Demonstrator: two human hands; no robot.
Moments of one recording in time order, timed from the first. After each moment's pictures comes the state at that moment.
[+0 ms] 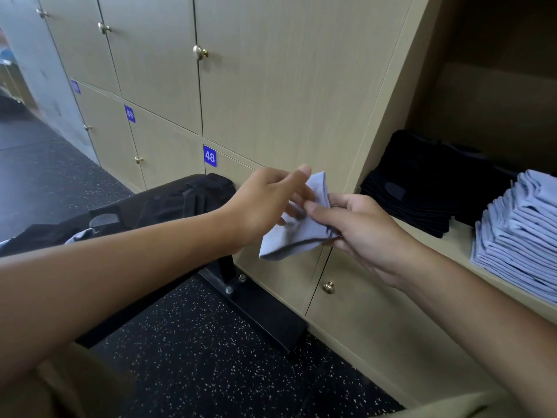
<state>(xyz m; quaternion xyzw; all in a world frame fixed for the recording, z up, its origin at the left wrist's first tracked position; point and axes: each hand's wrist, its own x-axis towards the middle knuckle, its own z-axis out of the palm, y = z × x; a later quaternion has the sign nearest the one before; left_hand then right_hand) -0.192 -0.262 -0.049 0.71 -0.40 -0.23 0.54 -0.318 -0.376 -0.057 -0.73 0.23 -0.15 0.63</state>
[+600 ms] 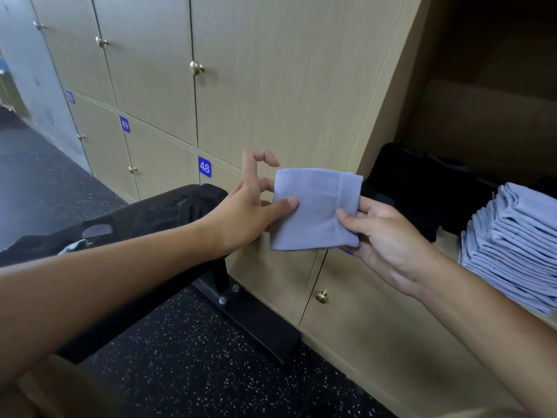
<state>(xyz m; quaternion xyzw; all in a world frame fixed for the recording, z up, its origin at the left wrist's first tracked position) -0.172 -0.249 -0.058 0.64 -0.47 -0.21 0.57 -0.341 -0.395 -0.048 -0.66 0.22 -0.20 0.69</state>
